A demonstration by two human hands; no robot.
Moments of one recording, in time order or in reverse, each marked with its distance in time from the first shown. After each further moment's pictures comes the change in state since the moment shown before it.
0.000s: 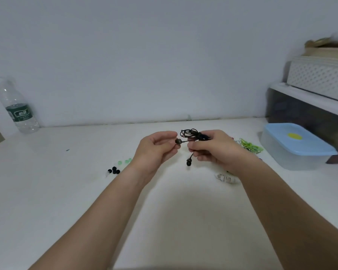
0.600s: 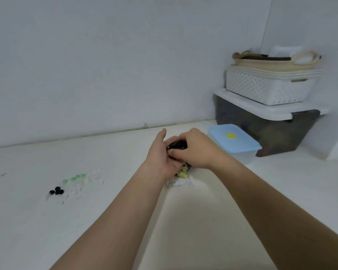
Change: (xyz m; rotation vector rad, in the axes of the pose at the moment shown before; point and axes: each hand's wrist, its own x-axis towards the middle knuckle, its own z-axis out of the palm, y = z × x) left_hand 0.013 -0.012 0.167 -0.580 -0.062 -0.502; right_hand -0.047 -0.014 -0.080 -0.796 0.226 -0.179
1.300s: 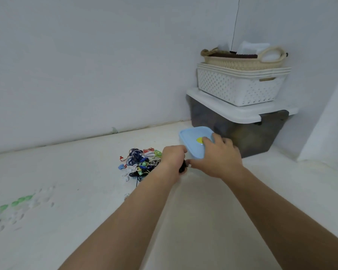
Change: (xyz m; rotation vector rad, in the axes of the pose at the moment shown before) left_hand 0.095 -0.079 0.066 0.732 0.162 0.089; right_hand -0.002 0.142 -0.048 -0.572 0.147 0.393
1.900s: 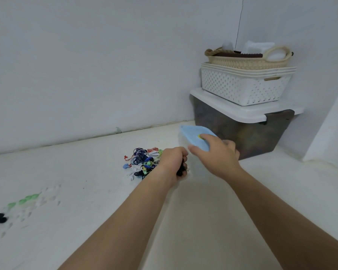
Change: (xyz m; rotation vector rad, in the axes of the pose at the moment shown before) left_hand -0.009 -0.003 -0.015 -0.047 -0.071 -0.031; right_hand -0.007 -0.012 -0.003 0.447 0.031 0.080
